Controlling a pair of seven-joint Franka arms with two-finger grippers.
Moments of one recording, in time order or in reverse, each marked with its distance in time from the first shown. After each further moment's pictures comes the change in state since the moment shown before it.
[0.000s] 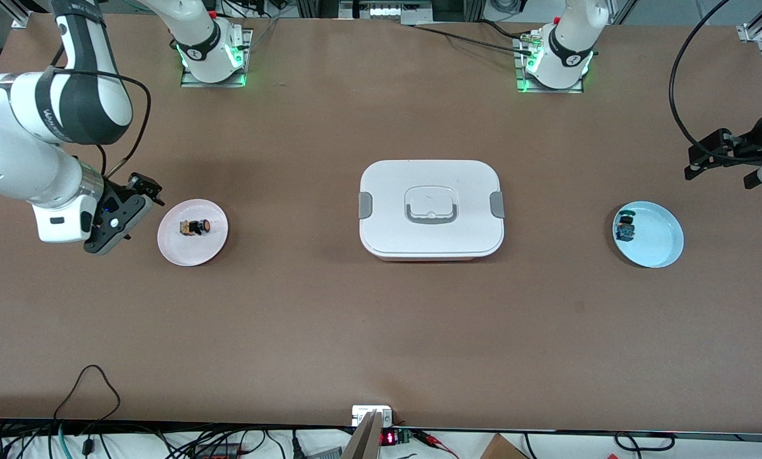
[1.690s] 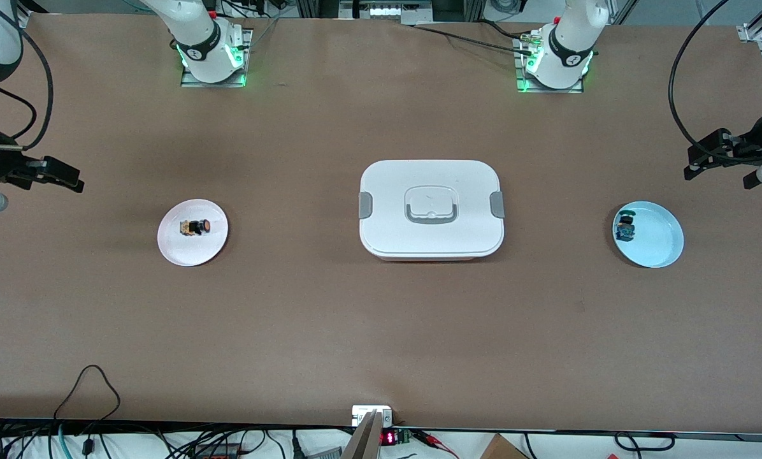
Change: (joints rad) left arm 0.000 0.001 -0.002 0.001 0.000 0.000 0.000; right arm -0.122 -0.163 -0.016 0.053 -0.095 -0.148 0.657
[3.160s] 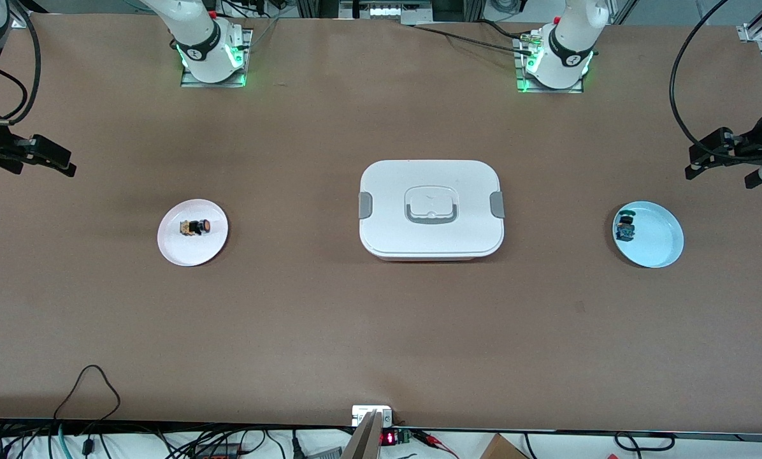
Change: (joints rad) left arm 0.000 0.000 0.000 0.007 0.000 -0.004 0.000; right arm 0.000 -0.039 0.005 0.026 0.000 -0.043 0.000
